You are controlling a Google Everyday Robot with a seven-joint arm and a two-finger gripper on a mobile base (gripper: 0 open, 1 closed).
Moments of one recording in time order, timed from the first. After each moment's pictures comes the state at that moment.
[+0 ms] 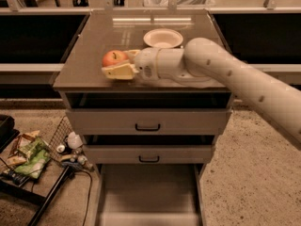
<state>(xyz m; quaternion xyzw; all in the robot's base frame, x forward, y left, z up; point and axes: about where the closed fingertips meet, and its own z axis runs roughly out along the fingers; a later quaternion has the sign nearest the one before) 0.646 0.096 0.878 -0.43 0.64 0.38 0.51</state>
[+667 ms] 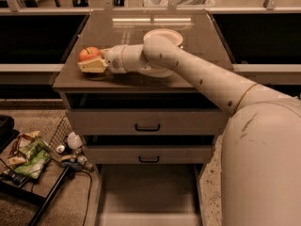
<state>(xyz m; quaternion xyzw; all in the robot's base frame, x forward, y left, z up) 0.733 0.189 0.826 -0.42 0.67 0.38 0.48</state>
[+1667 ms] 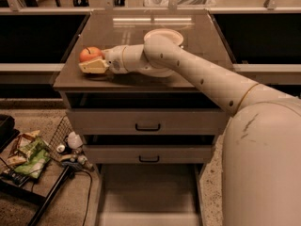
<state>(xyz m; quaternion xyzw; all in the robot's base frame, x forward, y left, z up) 0.733 0.189 0.829 -0.42 0.67 0.38 0.48</state>
